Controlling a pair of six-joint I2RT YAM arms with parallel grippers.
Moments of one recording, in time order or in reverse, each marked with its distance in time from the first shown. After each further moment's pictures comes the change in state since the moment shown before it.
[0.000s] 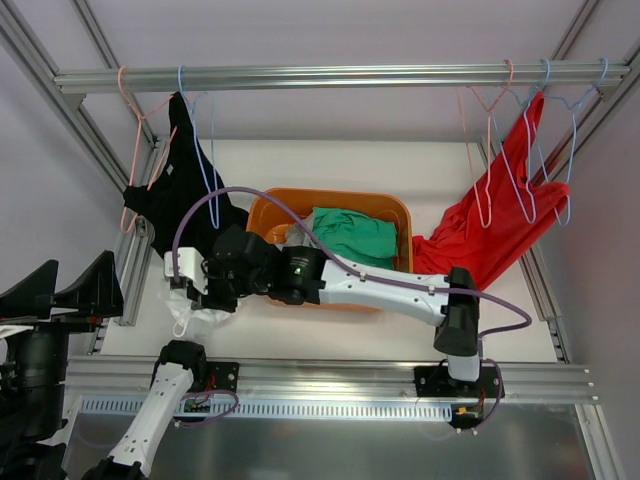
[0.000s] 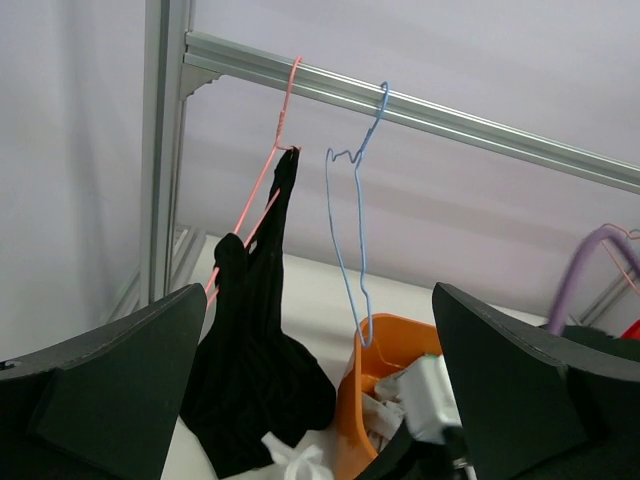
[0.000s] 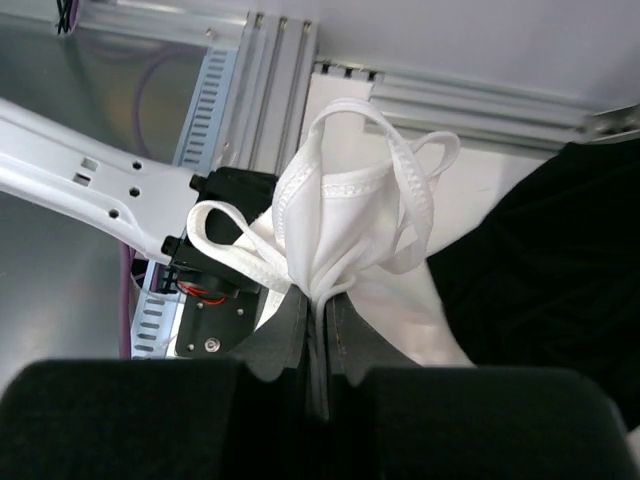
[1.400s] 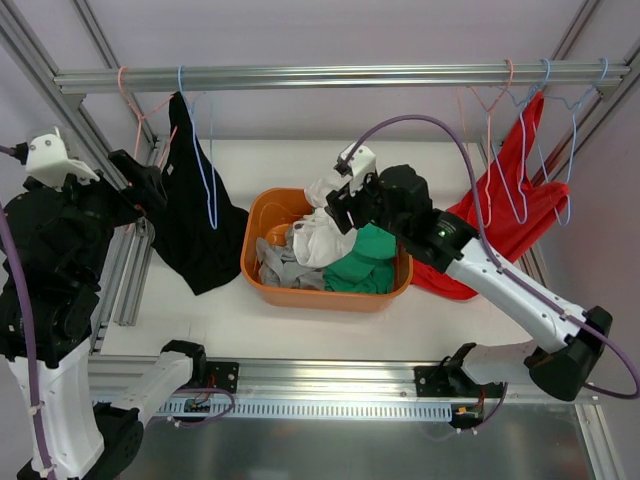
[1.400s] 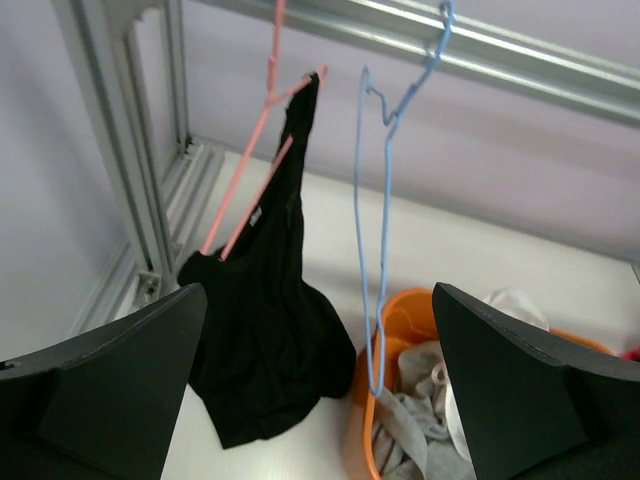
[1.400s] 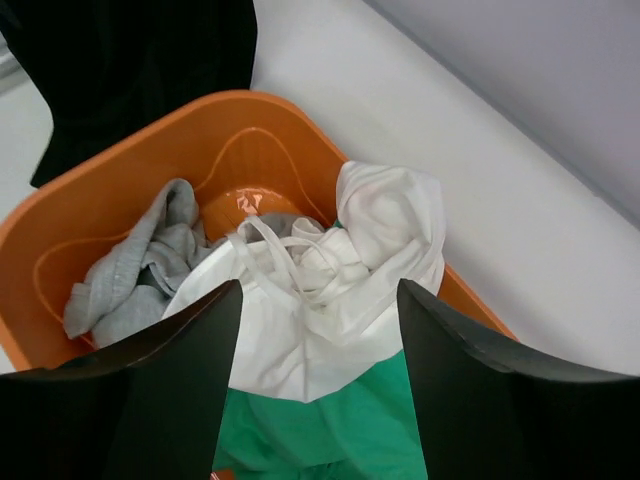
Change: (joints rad) left arm 0.000 0.475 0.121 -0.031 -0.009 -0.034; right arm -0.533 -0.638 -0.570 0.058 0.363 0.126
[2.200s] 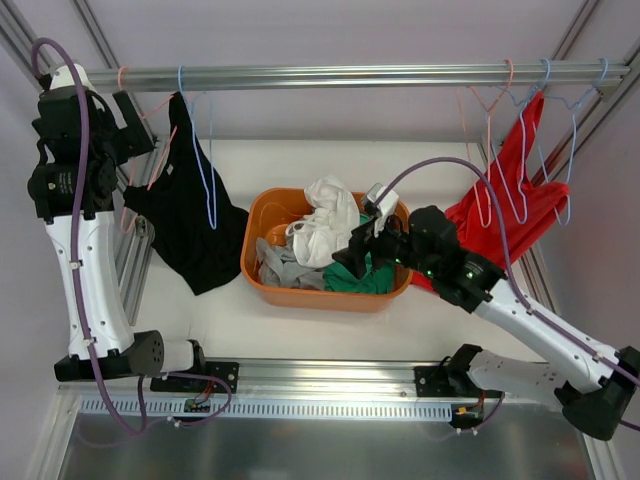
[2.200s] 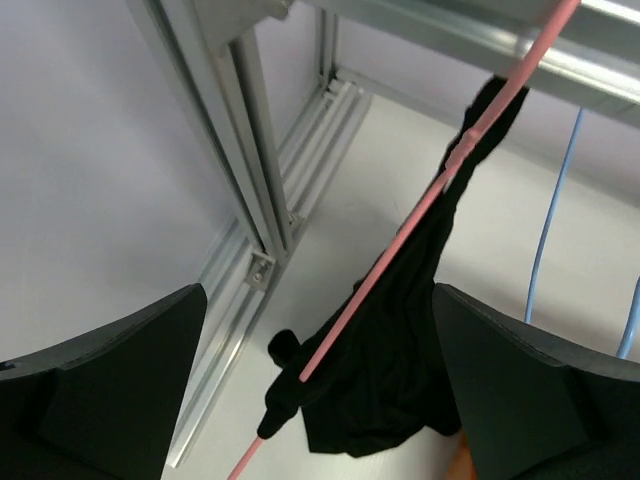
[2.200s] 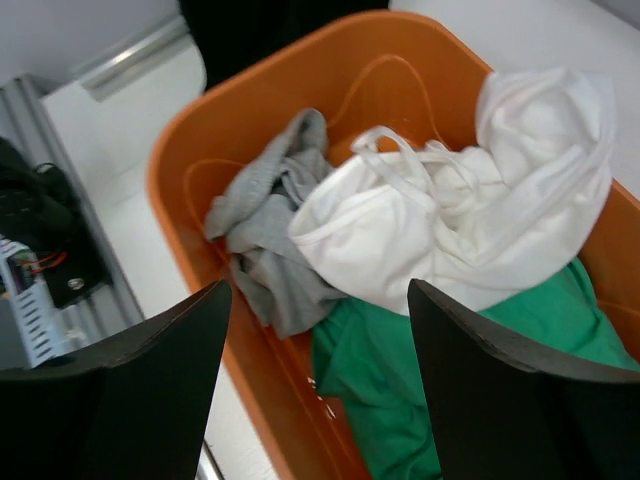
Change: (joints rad) left arm 0.269 0.444 0.226 -0.035 -0.076 0.105; right arm 0.011 -0.259 -0.323 0.052 -0.186 0.169
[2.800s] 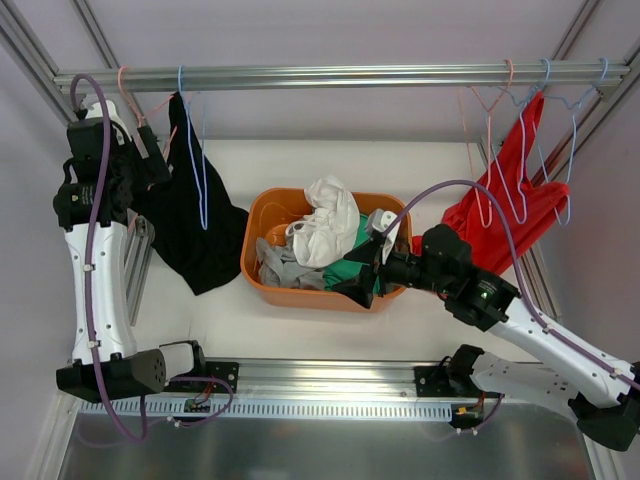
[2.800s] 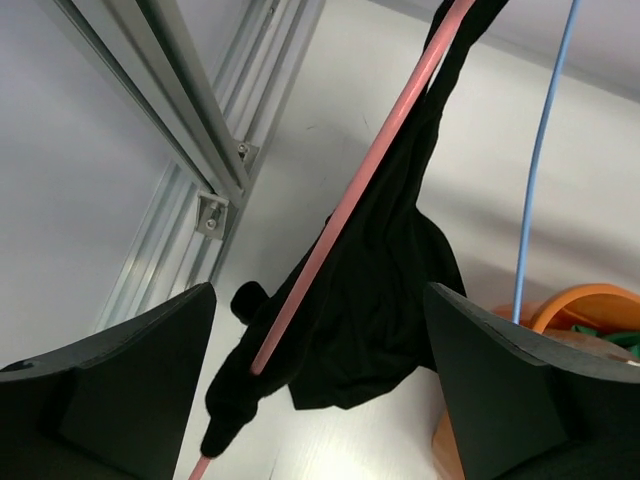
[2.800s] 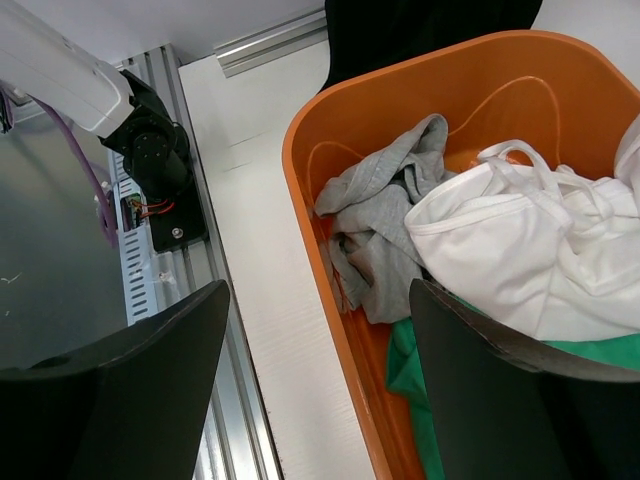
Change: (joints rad) left arm 0.060 -0.078 -0.299 0.069 0.211 -0.001; right arm 0.076 -0.180 -0.095 0.030 -0.214 -0.010
